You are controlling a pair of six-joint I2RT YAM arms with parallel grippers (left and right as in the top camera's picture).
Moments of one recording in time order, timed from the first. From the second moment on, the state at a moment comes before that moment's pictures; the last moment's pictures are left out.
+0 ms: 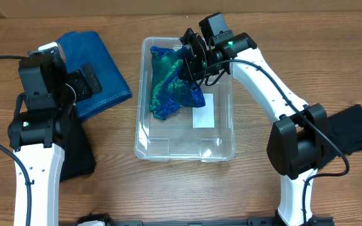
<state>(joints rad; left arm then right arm) 0.11 1.23 1.22 -0.66 -0.04 -0.23 0.41 2.13 1.89 -0.87 -0.50 0.07</state>
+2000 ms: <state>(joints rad) 0.11 1.23 1.22 -0.66 -0.04 -0.23 -0.80 1.28 0.58 -0.49 -0.28 0.41</state>
